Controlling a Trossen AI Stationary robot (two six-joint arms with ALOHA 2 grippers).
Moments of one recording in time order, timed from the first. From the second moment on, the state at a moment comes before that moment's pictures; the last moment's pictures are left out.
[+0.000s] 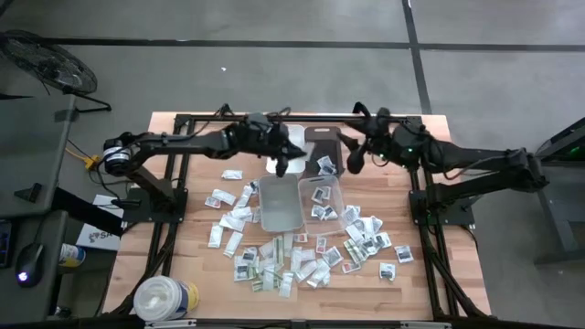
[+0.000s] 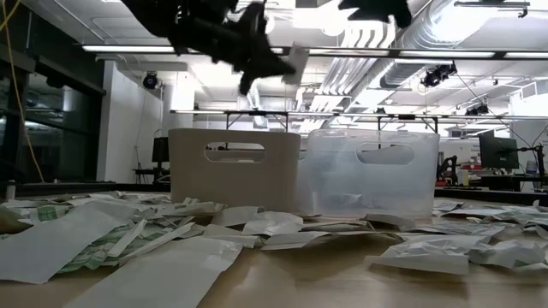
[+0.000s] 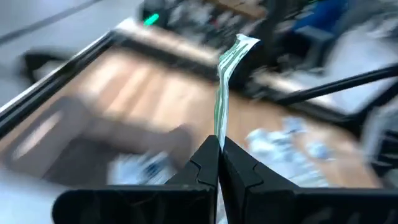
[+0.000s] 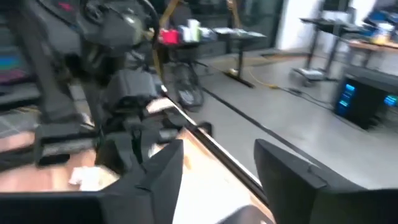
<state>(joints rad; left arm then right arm) 0.34 1.52 1.05 0.15 0.28 -0.21 -0.11 1.02 0.94 -0.10 0.46 0.08</state>
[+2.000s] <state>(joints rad) 0.41 1.39 1.06 -0.66 -0.01 0.06 -0.11 0.94 0.94 -0.55 0.41 0.28</state>
